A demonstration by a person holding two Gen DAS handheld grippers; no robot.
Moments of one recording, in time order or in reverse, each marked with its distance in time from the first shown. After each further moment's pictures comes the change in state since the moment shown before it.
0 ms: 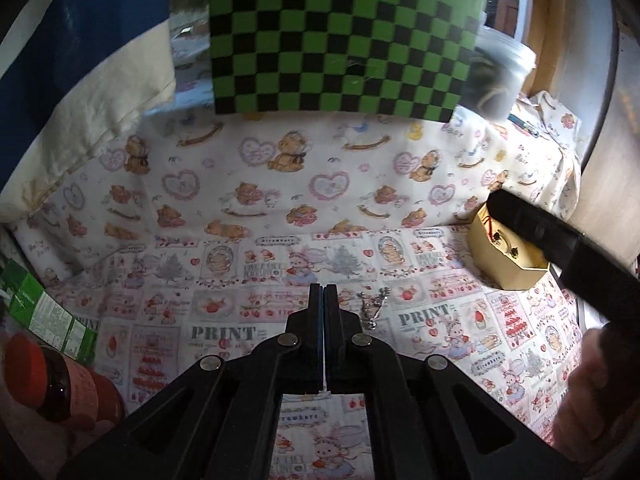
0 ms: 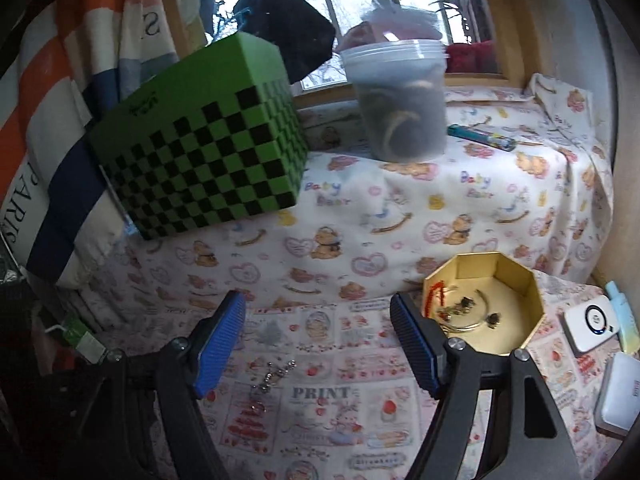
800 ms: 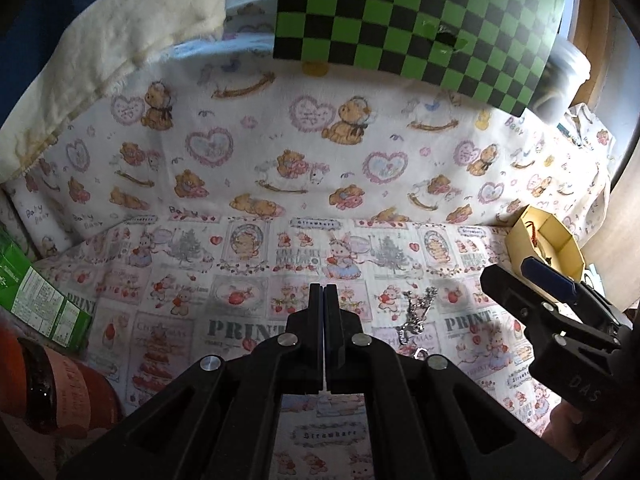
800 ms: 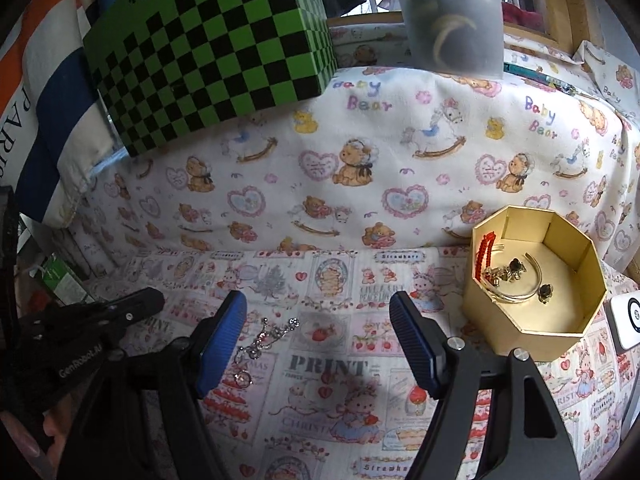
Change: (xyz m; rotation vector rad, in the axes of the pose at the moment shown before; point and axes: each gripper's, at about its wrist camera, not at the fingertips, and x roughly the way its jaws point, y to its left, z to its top) left arm 0.031 0.029 -0.004 -0.092 0.054 0.035; right arm 0.051 0.008 -0.027 -0.075 0.165 0.056
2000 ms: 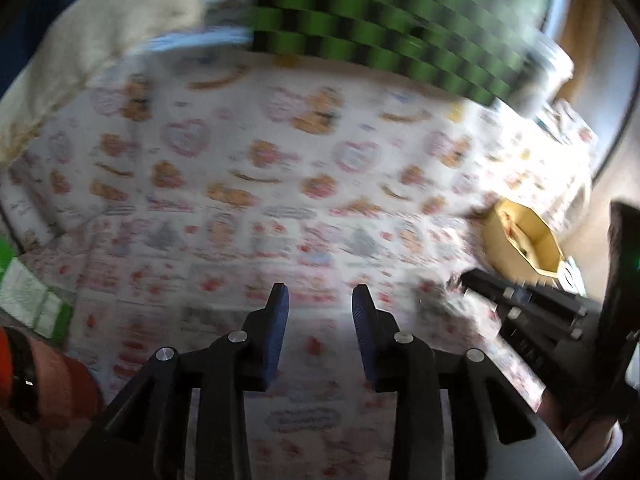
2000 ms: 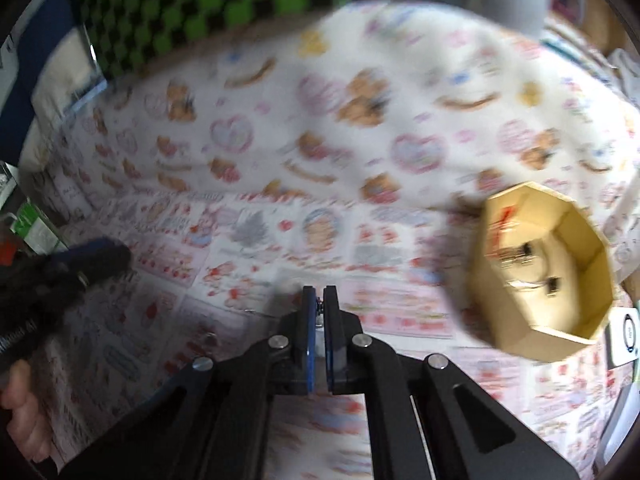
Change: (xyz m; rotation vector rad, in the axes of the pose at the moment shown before) left arm -0.003 -0.014 -0.004 0.025 0.038 -0.094; right arm 0.010 -0.014 -0.005 -0.092 0.116 -0.052
